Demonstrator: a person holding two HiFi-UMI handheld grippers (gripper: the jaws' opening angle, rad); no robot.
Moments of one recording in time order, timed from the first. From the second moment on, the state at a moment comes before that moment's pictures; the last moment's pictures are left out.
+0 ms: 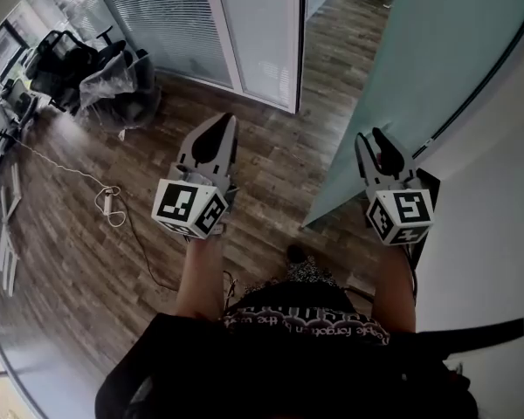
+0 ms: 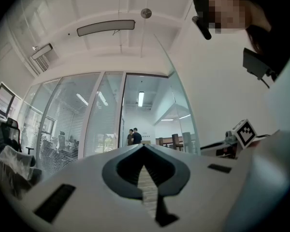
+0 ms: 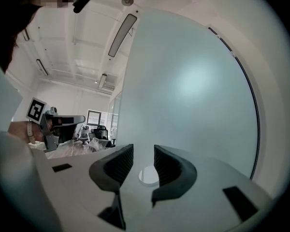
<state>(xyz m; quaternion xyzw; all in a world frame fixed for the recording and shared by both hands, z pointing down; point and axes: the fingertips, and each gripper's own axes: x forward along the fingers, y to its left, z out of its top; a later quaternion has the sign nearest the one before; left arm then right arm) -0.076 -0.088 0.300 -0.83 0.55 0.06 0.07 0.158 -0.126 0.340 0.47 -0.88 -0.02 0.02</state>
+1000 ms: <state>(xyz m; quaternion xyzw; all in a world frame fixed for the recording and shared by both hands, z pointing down) -0.155 -0.180 0.304 -0.81 0.57 0.06 0.07 0.074 -0.245 0.346 0.47 -0.88 -0.02 0.01</state>
